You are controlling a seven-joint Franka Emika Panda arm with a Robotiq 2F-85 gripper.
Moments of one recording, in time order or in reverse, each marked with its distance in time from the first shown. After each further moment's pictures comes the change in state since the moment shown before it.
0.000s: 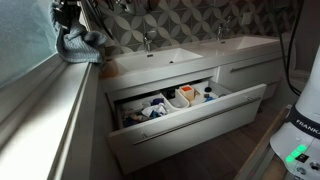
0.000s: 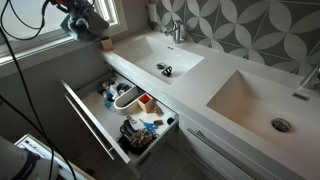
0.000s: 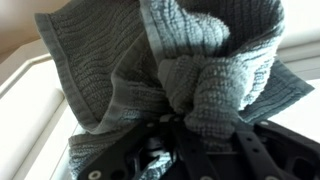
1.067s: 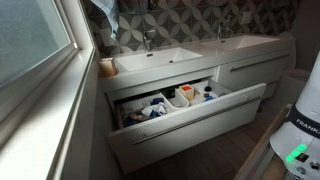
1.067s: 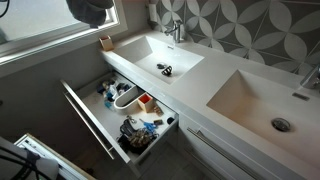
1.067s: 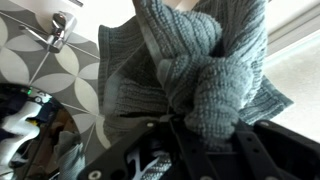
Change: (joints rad) arm -0.102 -0.587 -0.086 -0.386 -0.254 0.030 0.617
